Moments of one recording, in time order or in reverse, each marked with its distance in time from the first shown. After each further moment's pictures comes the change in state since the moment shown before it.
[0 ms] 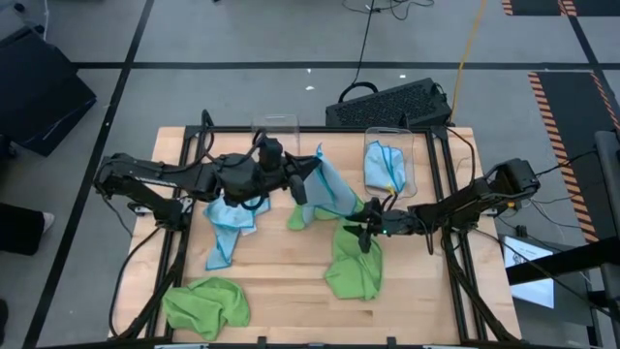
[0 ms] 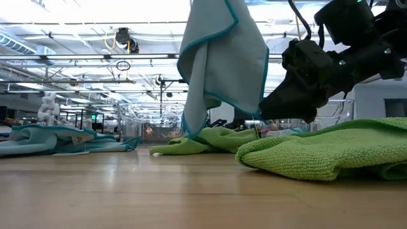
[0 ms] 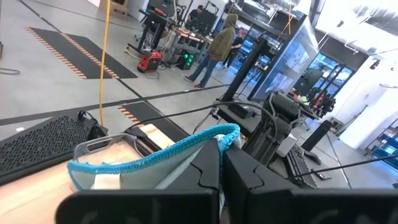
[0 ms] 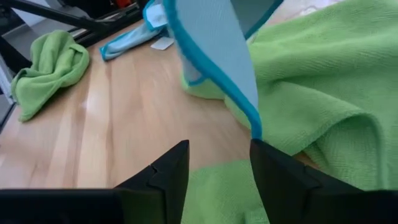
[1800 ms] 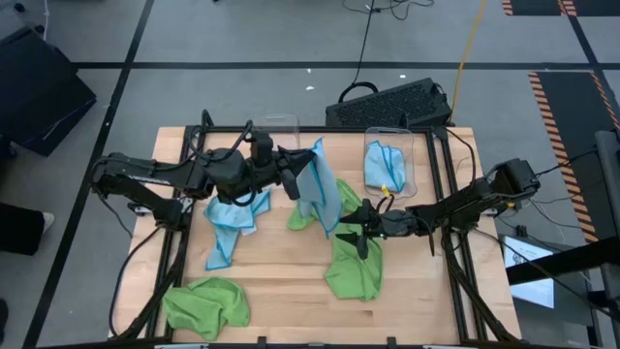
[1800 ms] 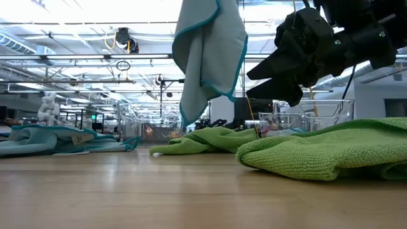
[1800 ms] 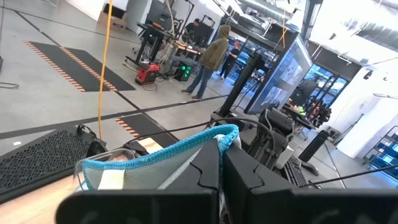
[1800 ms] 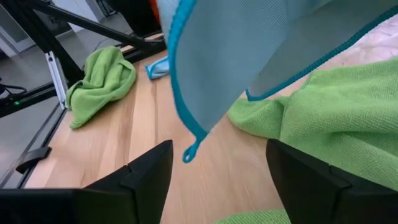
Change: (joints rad) left arm 0.002 -0.039 0.000 0.023 -0.012 0.039; right arm 0.024 0.002 0.077 0.053 -0.057 -0.105
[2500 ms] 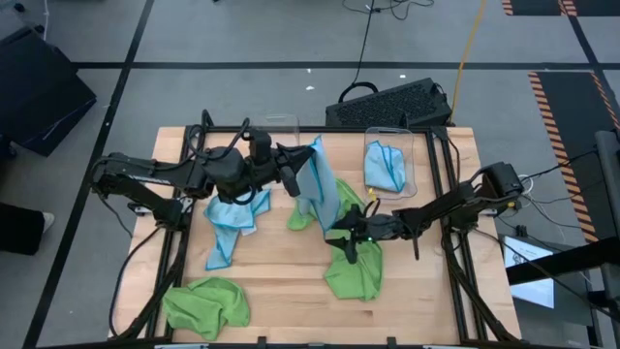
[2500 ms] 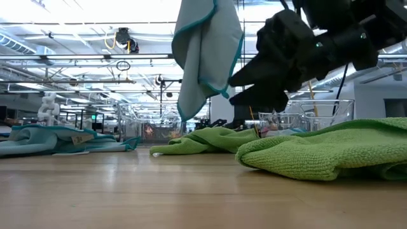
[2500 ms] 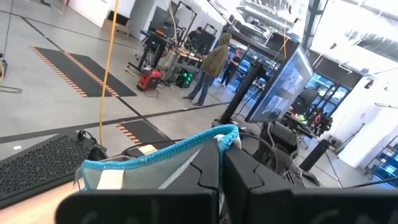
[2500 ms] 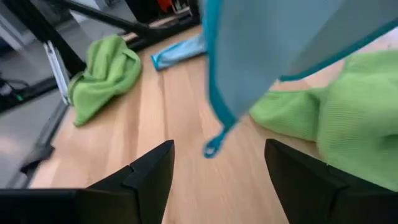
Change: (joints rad) left arm 0.003 0.000 0.000 0.032 -0.020 0.006; right arm -0.001 0.158 0.129 -0.015 -0.047 0.048
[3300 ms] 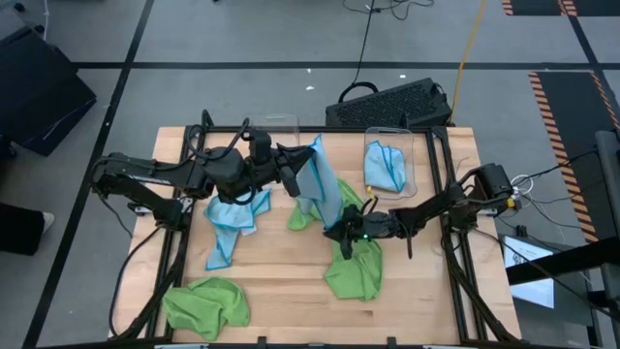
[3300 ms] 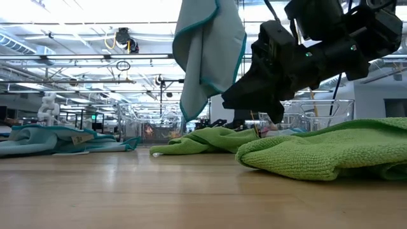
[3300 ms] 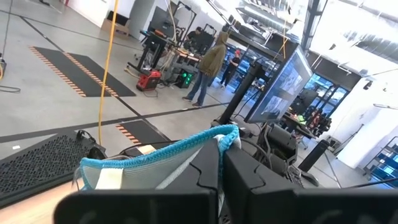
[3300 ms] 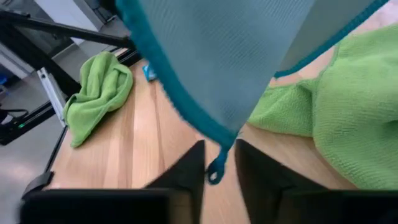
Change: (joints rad) left arm 0.000 0.000 0.000 0.001 0.000 -0.002; right arm -0.040 0.070 0.000 0.089 -0.021 0.106
